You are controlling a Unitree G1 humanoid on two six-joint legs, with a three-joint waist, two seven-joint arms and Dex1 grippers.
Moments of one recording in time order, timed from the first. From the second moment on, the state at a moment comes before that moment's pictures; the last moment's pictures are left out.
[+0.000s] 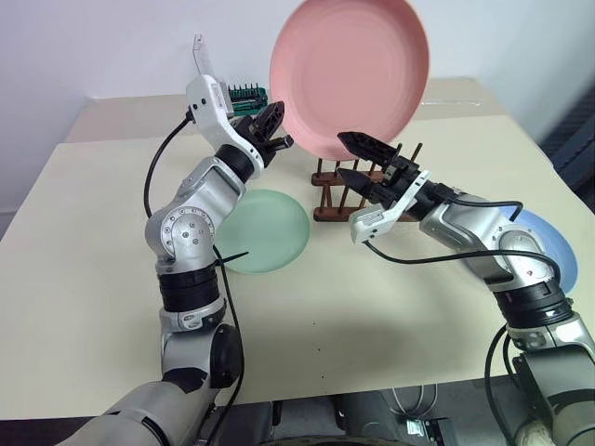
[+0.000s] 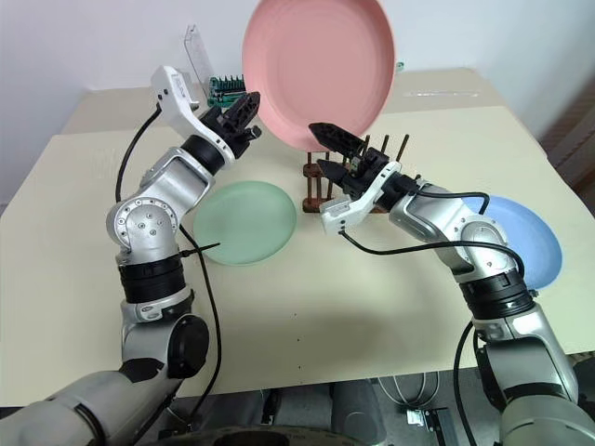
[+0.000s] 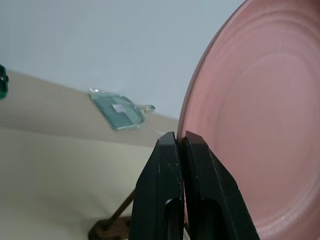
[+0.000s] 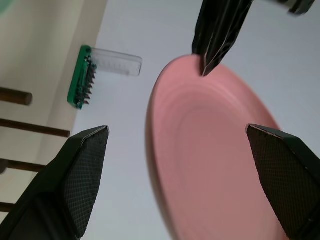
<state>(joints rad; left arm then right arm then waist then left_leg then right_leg) -0.80 -0.01 0.29 -0.16 -0.67 0.81 -0.04 -0.62 -0.69 0.19 0.01 -0.95 -0.53 0.12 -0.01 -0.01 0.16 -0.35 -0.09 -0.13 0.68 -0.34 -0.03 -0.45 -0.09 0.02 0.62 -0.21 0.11</state>
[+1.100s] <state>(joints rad) -0.76 0.01 0.22 -0.21 -0.76 0.80 -0.07 -0.66 -0.72 0.25 0.08 -0.98 -0.46 0.08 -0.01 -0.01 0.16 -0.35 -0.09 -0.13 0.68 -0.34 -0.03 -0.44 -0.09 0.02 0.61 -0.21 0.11</state>
